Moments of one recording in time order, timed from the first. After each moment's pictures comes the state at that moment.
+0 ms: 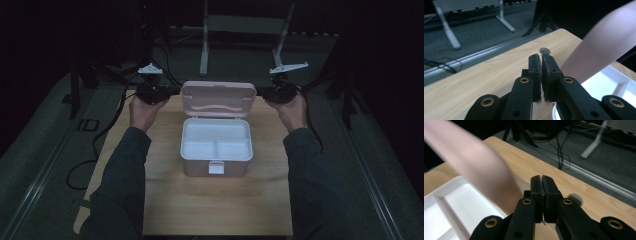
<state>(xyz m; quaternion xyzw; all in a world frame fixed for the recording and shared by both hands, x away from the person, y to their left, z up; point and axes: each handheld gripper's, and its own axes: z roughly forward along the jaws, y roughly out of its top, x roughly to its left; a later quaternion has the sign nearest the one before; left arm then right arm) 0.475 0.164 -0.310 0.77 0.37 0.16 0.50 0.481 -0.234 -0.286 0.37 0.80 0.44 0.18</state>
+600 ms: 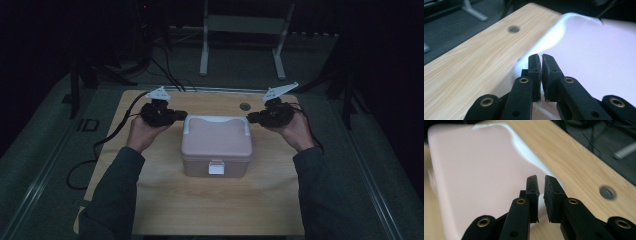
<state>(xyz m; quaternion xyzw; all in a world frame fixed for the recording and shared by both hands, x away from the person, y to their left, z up) 0.429 0.157 -0.344 0.82 0.29 0.12 0.47 0.431 -0.226 -0.308 0.25 0.88 0.39 0.13</state>
